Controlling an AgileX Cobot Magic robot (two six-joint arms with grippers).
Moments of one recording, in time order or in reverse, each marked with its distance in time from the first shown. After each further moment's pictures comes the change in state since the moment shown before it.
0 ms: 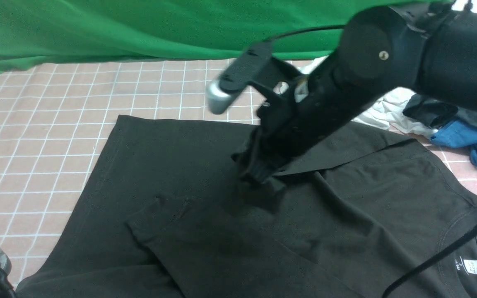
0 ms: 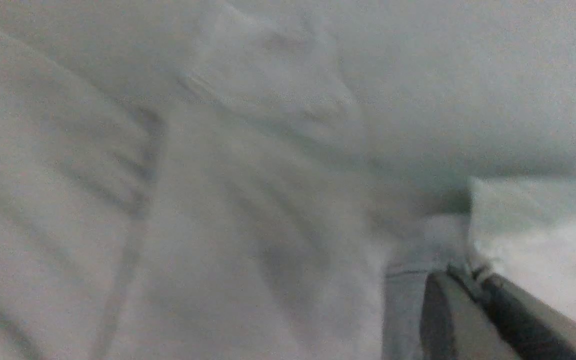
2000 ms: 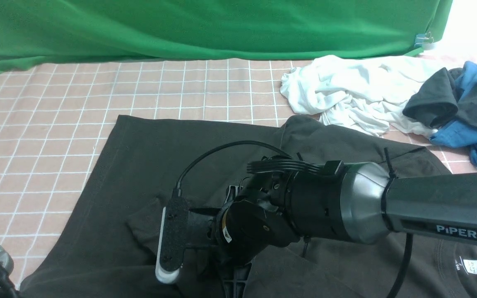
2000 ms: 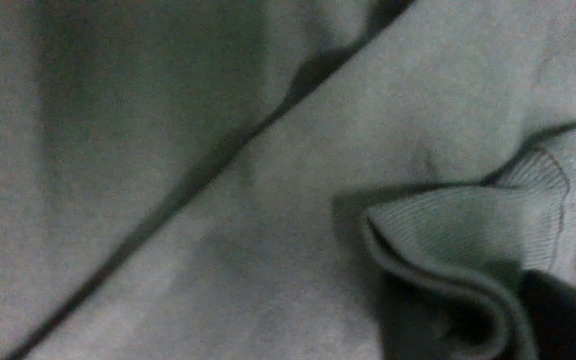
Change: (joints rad) right arm 0.234 0.240 0.165 -0.297 -0.253 -0.149; left arm 0.000 0.000 0.000 -0.033 -0.002 0.000
